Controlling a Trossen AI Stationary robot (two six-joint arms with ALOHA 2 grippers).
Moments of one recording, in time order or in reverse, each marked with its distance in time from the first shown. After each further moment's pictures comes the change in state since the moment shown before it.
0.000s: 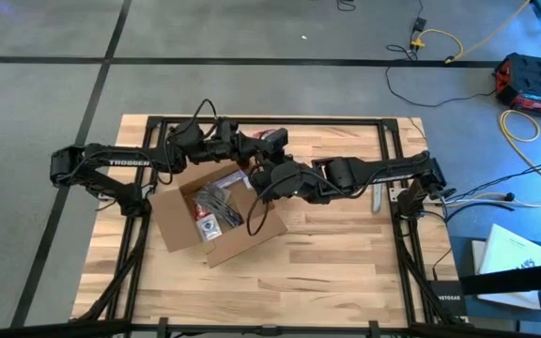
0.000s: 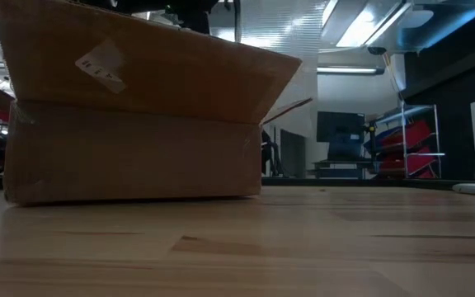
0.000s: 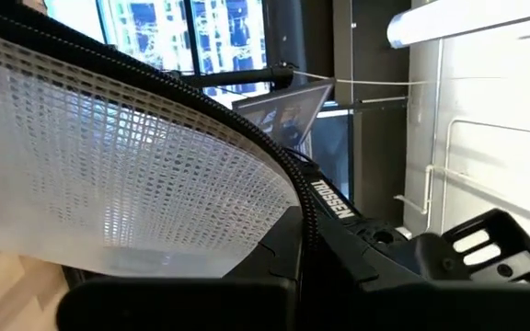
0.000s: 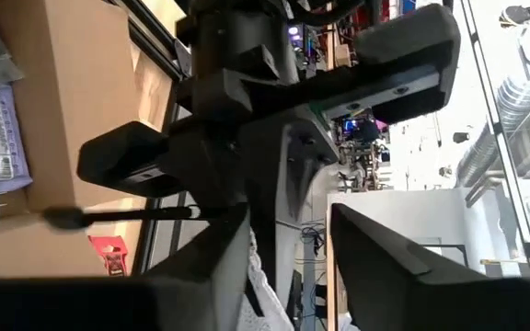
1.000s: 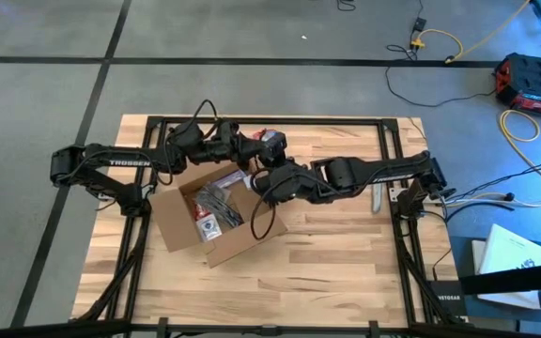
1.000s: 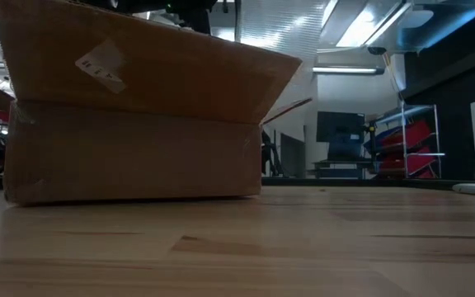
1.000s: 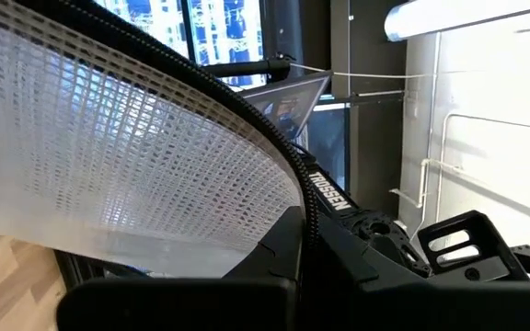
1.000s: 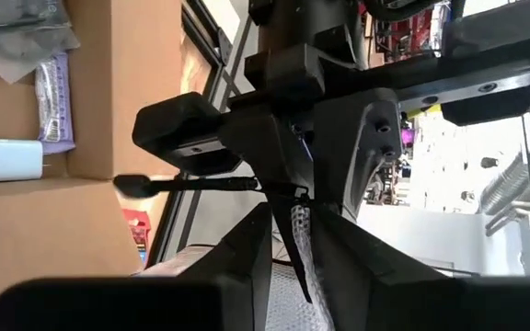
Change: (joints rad) left arm -0.013 0.002 0.000 0.016 0.020 -0.002; right arm -0.006 0.000 0.002 -0.129 -0.038 -0.005
